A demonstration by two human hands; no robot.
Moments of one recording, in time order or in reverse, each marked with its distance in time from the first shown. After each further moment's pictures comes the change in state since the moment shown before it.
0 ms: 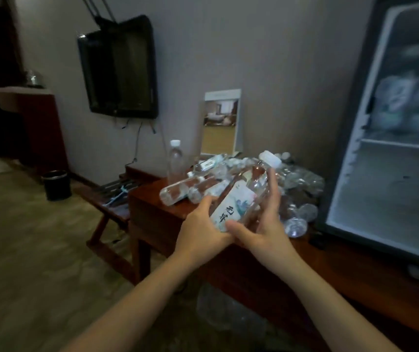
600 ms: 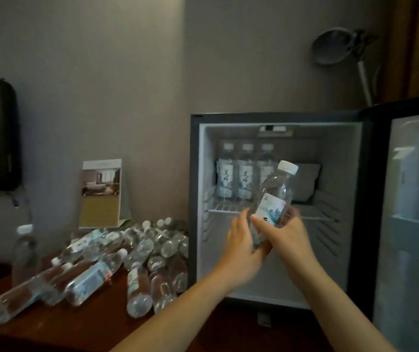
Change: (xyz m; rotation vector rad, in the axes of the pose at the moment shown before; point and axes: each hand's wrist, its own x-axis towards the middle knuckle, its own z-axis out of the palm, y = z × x) left_hand 0.062 0.236 0.189 -0.387 -0.399 0.439; right_hand -0.012 -0.084 -0.249 -0.236 0.818 0.154
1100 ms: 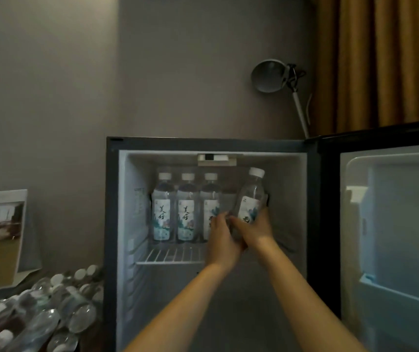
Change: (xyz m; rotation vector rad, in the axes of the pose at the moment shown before) left_hand 0.159 0.005 0.079 -0.129 0.110 -0.014; right_hand 0.174 0.038 -0.042 -0.189 0.197 0.045
